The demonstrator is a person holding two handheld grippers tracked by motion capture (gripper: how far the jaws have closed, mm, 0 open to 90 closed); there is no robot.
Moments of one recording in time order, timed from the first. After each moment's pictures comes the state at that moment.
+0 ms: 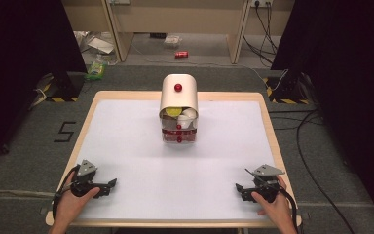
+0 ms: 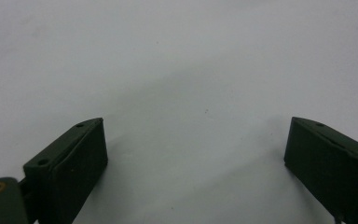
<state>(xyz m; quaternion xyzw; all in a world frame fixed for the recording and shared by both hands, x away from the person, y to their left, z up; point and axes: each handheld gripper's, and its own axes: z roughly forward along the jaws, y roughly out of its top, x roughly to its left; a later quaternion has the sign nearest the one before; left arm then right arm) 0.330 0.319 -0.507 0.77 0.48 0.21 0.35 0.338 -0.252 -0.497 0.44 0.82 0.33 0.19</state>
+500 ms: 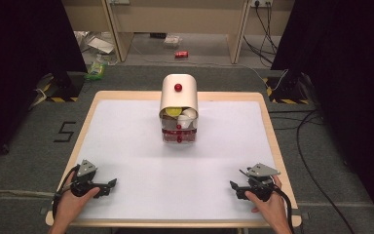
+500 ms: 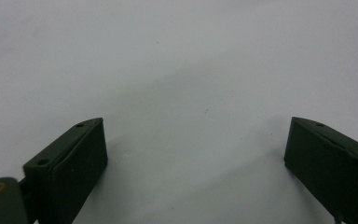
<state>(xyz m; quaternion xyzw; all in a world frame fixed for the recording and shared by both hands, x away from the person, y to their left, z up) 0.330 0.319 -0.507 0.77 0.48 0.21 0.35 0.334 -0.229 -0.483 0.39 0.82 0.36 0.20</state>
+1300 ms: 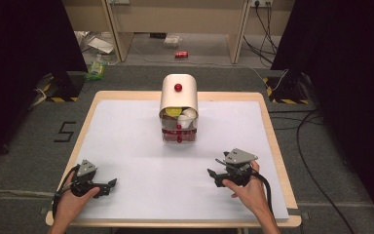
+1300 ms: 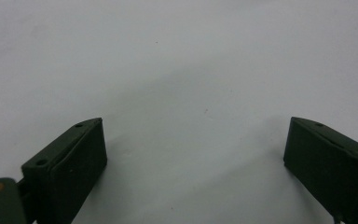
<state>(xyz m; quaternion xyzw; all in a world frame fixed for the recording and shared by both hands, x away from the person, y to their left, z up) 0.331 0.319 -0.507 0.77 0.48 0.20 0.35 0.362 -0.161 -0.440 0.31 0.83 0.41 0.21</state>
